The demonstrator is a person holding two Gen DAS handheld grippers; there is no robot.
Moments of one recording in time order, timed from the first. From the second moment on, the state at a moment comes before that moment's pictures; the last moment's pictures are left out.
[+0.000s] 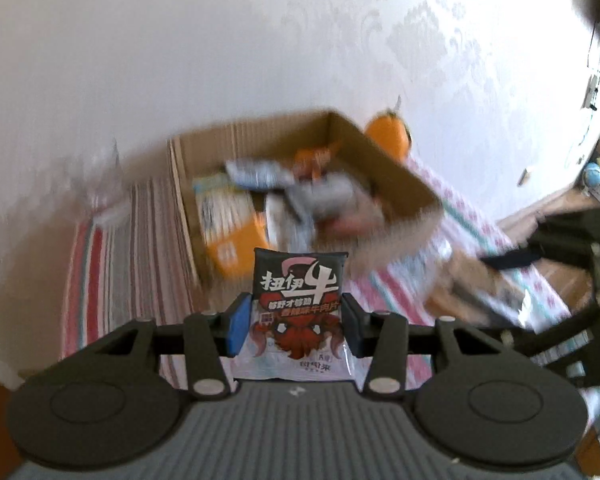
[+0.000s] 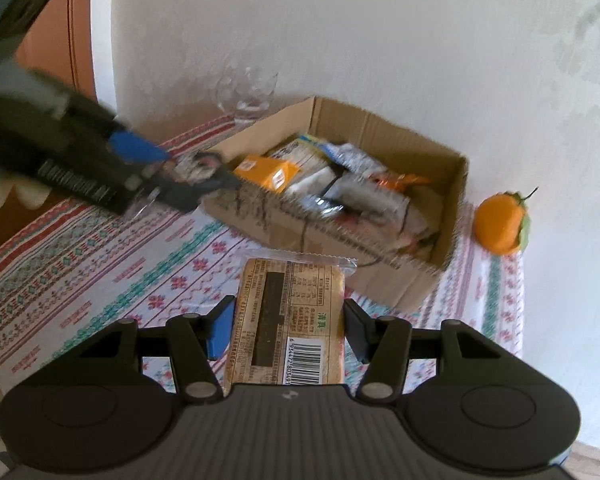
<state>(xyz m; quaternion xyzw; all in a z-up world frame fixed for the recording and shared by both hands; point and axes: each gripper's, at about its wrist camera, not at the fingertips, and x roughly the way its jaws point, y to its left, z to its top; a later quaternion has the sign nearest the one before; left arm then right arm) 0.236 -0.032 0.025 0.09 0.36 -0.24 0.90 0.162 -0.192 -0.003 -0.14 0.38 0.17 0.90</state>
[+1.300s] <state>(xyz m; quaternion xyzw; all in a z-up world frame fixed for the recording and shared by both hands) 0.216 -0.021 -0.007 0.03 0.31 -0.09 0.95 0.309 -0.206 0.021 -0.11 0.37 0.13 0.91</state>
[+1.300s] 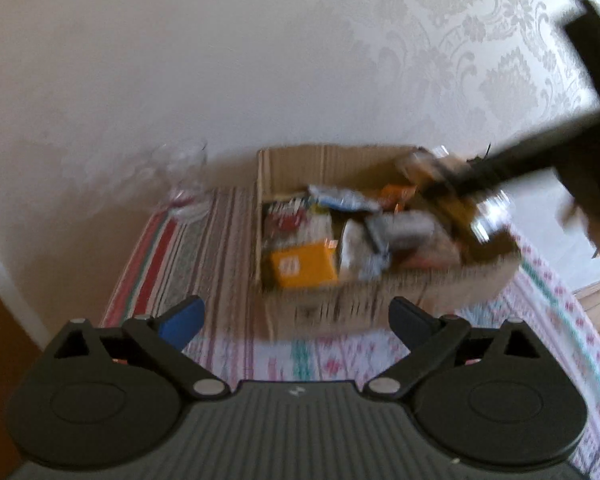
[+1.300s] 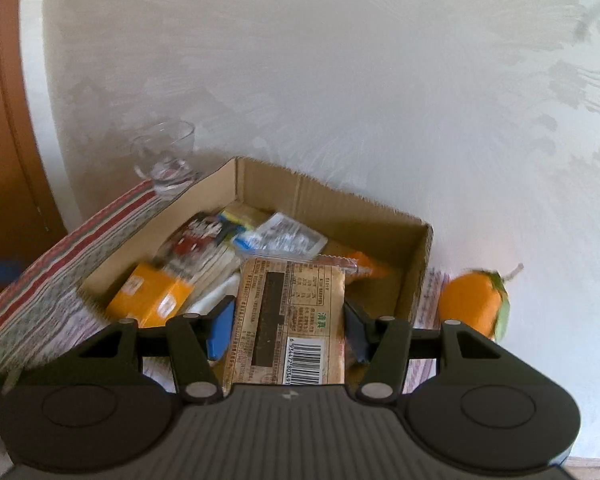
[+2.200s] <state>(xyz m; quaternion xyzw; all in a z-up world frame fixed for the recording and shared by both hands) 0.190 -0.012 -0.017 0.04 0.30 -0.04 0.95 0.384 -0.181 0.032 -0.10 0.36 0.09 0.92</state>
